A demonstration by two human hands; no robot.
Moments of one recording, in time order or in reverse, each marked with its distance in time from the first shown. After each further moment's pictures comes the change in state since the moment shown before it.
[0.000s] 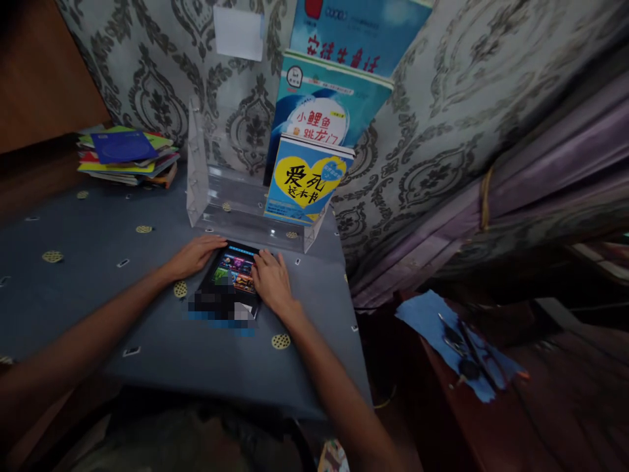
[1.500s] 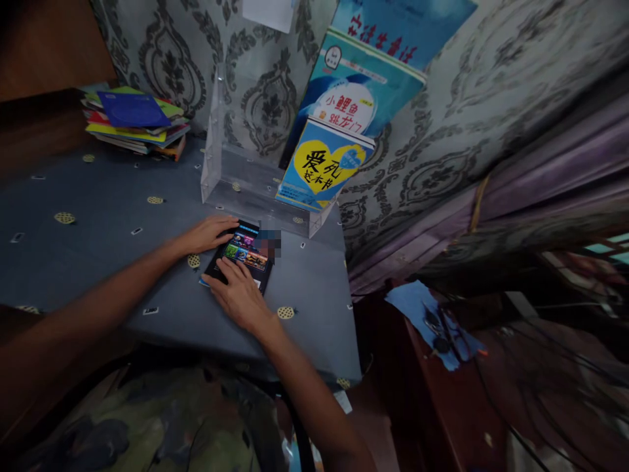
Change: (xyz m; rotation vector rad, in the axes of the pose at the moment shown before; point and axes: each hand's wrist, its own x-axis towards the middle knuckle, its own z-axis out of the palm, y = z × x) left_hand 0.001 0.014 -0.004 0.032 -0.129 -0.030; right_hand -0.055 -0.097 0.004 0.028 -0.165 -0.366
